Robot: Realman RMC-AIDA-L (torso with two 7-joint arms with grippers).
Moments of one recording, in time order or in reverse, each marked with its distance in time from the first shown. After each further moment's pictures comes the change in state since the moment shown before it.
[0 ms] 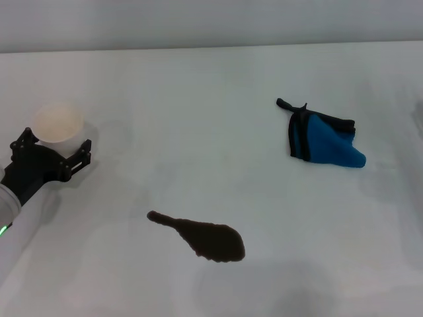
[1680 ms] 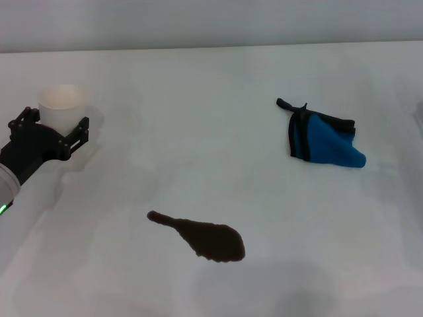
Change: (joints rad) left arm -0.028 0.008 -0.014 0.036 0.000 0.007 -0.036; right arm -0.003 -0.002 0.000 -0.002 0.000 0.000 0.000
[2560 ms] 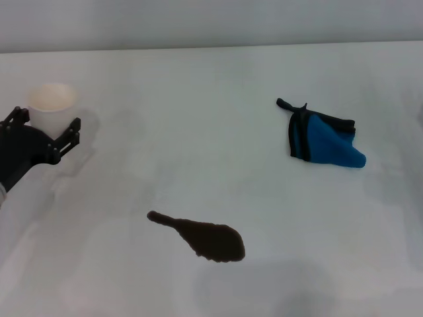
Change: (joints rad) left arm 0.117 0.003 -0.009 0.157 0.102 -0.025 -0.056; right arm -0.009 -0.003 0.000 -0.006 0.000 0.002 0.000
